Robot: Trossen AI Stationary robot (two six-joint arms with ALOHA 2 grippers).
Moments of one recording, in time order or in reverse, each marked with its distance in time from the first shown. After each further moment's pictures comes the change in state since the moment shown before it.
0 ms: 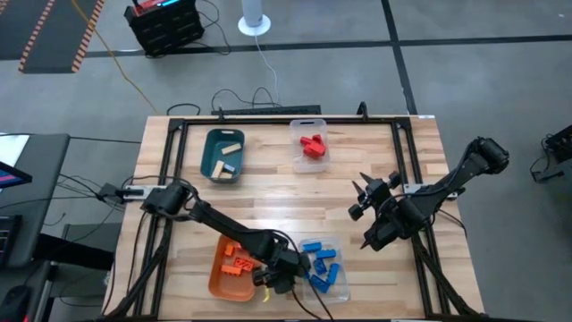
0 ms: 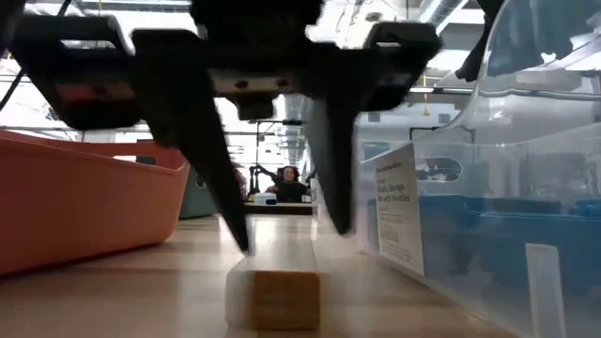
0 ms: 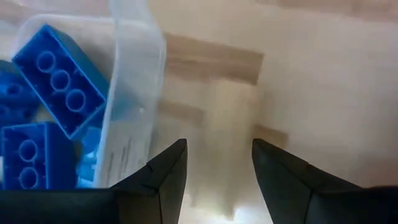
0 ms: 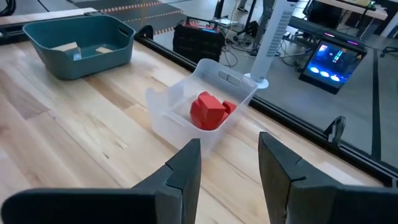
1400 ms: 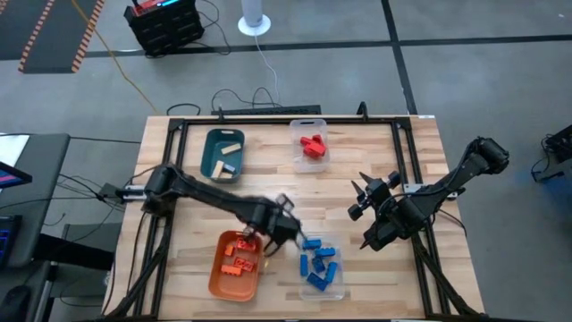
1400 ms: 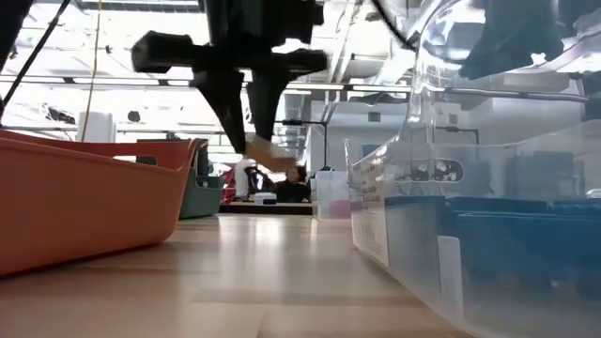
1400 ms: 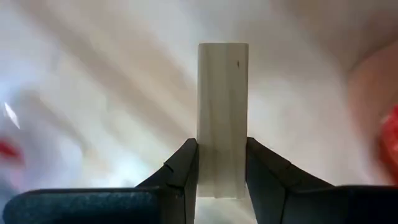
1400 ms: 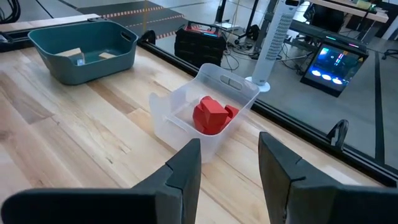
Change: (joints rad) left arm 0.153 -0.167 0.059 -0.585 -0.491 -0.291; right arm -0.002 -0.001 0.000 0.026 0.015 -0.020
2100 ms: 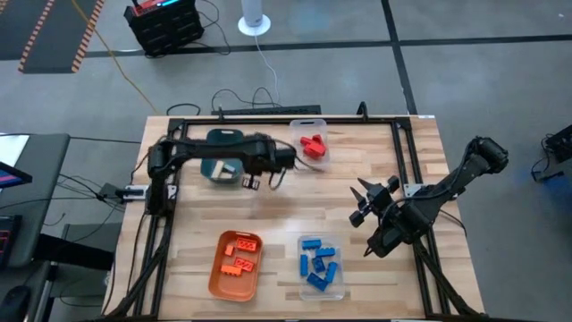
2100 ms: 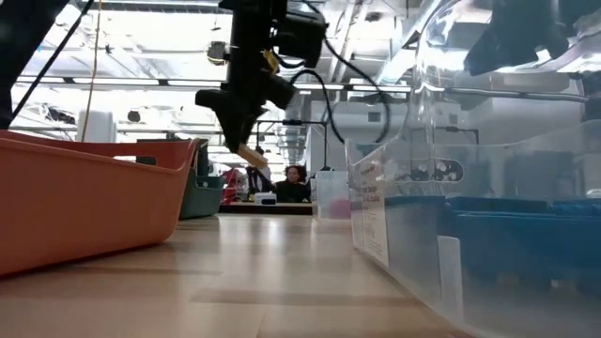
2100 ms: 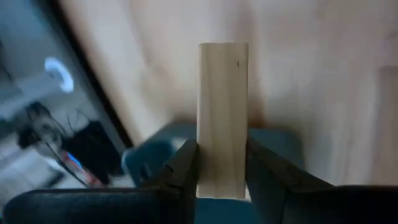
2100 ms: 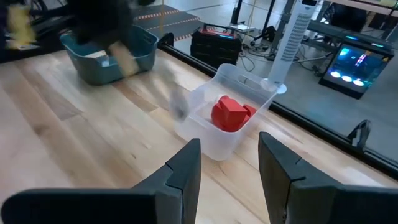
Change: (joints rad) left arm 0.424 -0.056 -0.003 -0.210 -0.170 -0.228; right arm 0.062 0.000 0.000 0.041 -0.002 0.000
